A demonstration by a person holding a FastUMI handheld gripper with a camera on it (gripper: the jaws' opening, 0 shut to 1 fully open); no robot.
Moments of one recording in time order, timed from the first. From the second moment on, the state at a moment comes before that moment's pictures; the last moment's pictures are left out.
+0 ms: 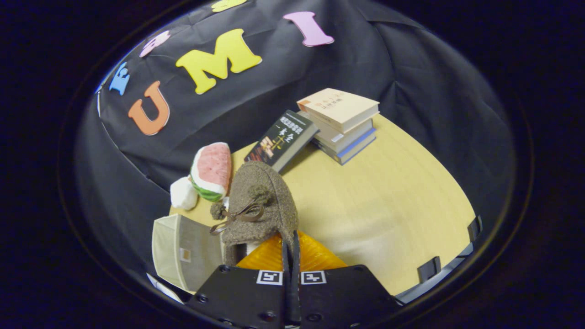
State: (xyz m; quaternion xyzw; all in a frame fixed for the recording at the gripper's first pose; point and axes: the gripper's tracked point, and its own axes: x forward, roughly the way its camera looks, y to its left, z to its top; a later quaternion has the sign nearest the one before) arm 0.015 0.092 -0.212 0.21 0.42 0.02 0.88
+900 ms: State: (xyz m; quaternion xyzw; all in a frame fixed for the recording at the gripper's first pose) arm -0.022 0.382 -0.200 0.14 0.44 0.01 0.89
